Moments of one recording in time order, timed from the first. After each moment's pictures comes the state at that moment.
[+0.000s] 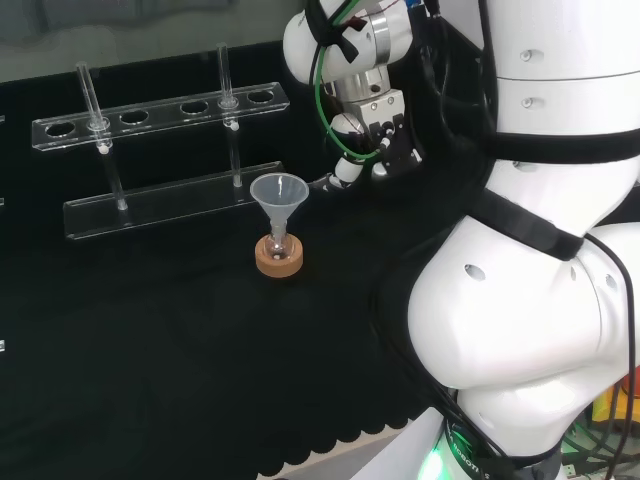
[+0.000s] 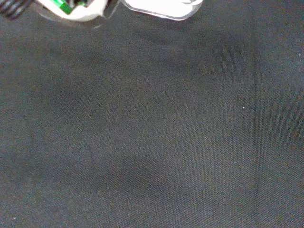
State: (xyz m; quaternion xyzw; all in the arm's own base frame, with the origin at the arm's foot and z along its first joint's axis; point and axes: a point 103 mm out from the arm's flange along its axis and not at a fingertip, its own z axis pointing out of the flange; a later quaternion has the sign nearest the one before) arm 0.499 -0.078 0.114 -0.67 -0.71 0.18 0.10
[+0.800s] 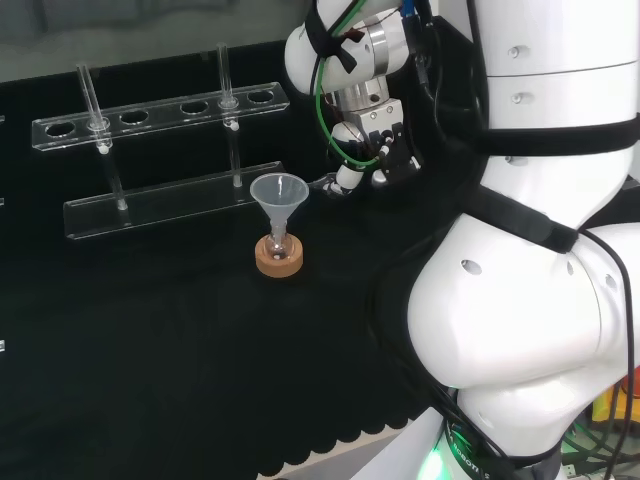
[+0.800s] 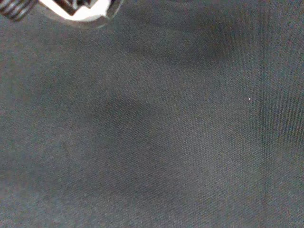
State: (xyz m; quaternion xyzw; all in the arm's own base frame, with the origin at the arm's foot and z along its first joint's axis) arm 0.509 -0.084 0.090 -0.67 -0.71 0.18 0.11
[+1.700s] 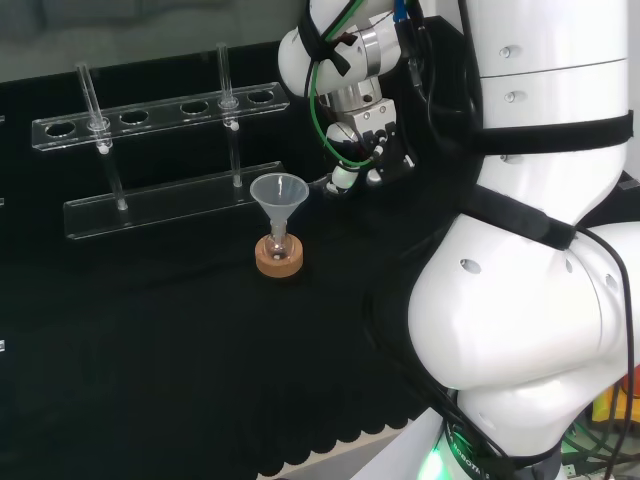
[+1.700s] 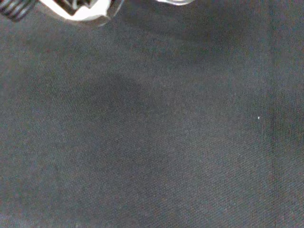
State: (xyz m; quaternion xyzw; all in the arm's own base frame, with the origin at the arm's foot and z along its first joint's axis) arm 0.523 -0.080 0.085 -0.66 -0.72 0.19 0.10
